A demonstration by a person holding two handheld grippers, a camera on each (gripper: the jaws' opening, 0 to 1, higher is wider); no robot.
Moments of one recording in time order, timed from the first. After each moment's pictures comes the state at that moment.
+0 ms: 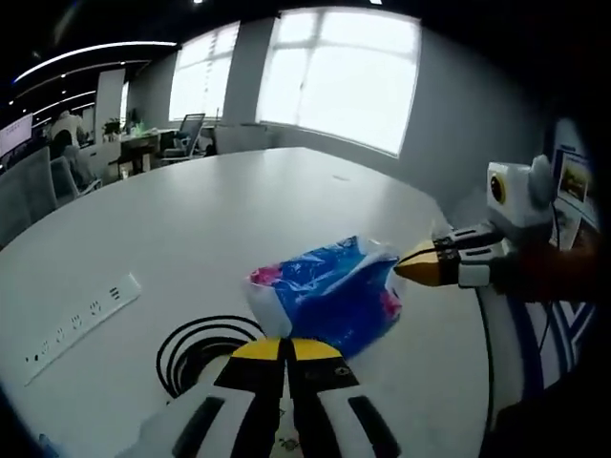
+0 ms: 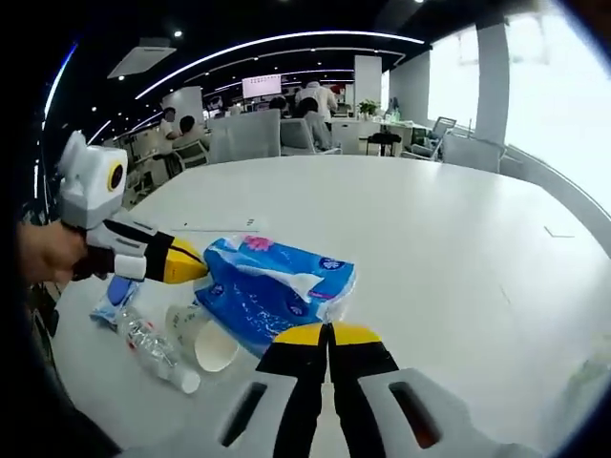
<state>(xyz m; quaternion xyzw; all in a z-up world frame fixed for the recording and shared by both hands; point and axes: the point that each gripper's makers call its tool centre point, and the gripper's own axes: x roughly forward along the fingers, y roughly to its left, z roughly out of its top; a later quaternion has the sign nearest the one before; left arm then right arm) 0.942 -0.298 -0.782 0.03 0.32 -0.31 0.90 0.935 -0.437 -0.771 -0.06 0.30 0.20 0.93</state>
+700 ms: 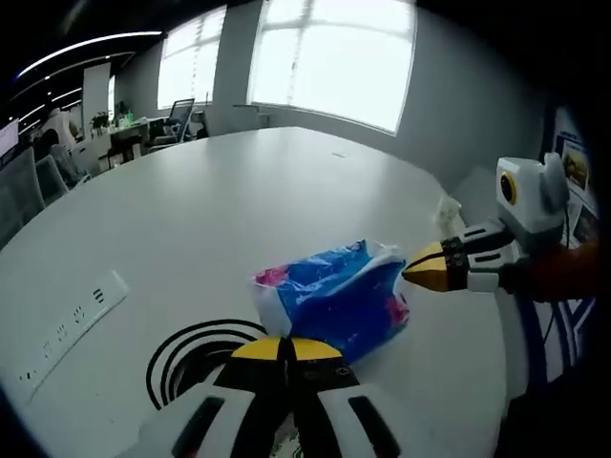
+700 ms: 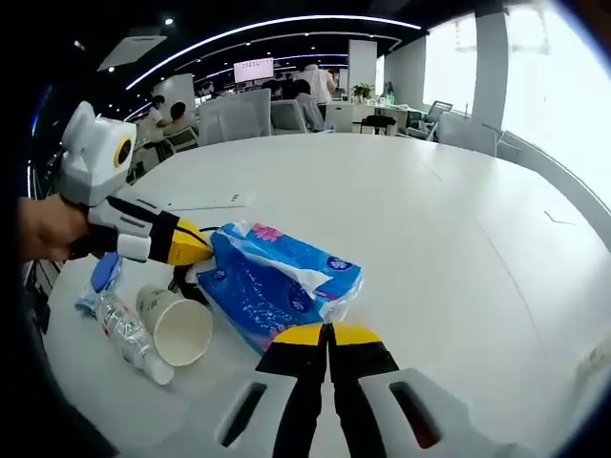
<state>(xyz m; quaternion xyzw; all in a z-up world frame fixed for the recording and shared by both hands) 0.966 -0.302 -0.815 0.06 0.35 -0.32 0.88 0.943 -0.439 -0.813 -0.07 0.34 0.19 0.92</state>
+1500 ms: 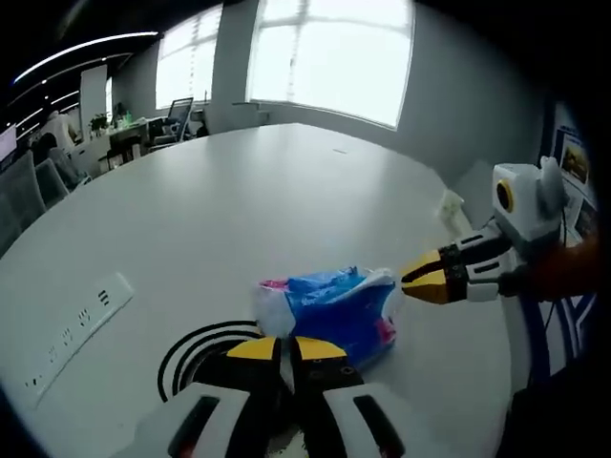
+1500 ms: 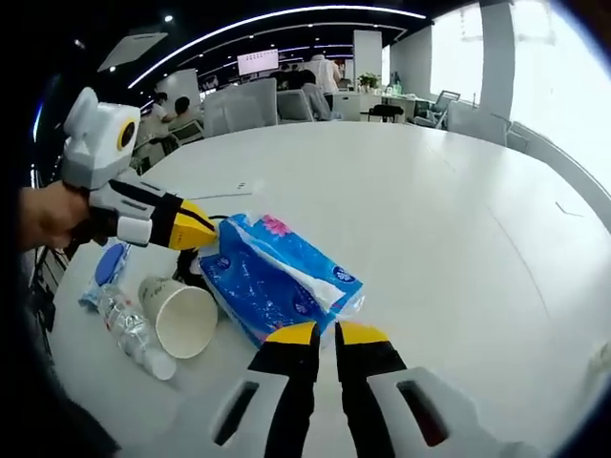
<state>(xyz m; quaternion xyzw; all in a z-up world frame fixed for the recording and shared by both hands) 0.966 -0.293 -0.810 0.07 0.35 -0.32 0.88 0.939 -0.432 -0.821 -0.06 0.35 0.21 0.91</state>
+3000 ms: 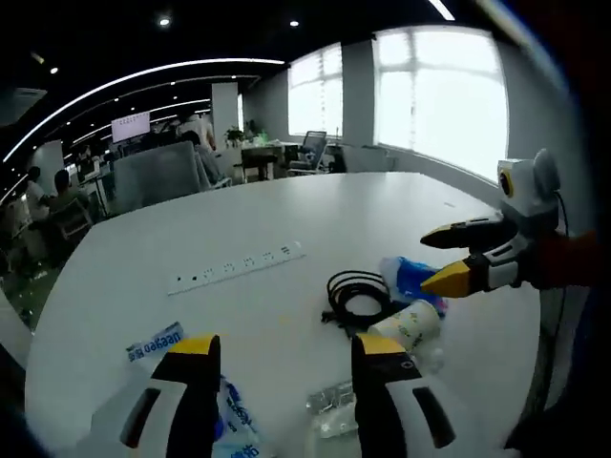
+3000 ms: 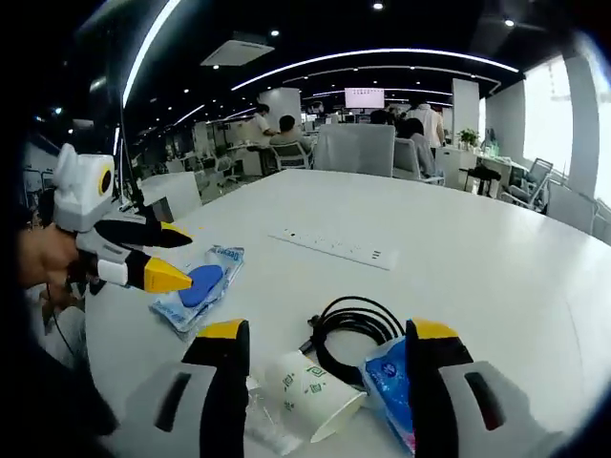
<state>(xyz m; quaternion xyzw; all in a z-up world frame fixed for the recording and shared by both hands) 0.825 -0.102 -0.752 0.01 0.28 -0.01 0.96 0.913 -0.257 -0.751 -0.10 0.24 0.44 0.86</state>
